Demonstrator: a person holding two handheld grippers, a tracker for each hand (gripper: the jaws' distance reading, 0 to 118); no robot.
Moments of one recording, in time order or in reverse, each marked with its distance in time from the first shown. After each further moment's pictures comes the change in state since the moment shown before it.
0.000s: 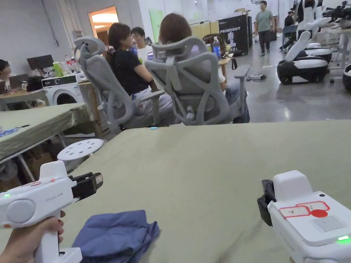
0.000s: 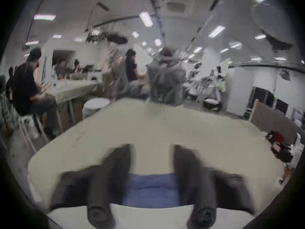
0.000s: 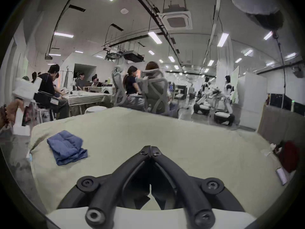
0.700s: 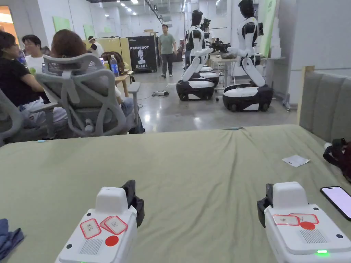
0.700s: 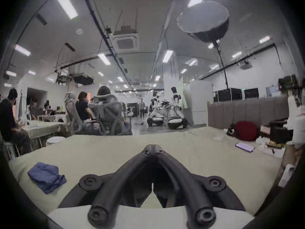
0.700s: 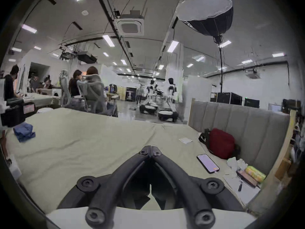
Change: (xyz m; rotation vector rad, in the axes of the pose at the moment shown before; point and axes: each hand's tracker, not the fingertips) left arm 0.421 -0.143 0.100 0.293 -0.197 -0.237; right arm 0.225 -0.088 0.230 -0.008 -0.471 -0.038
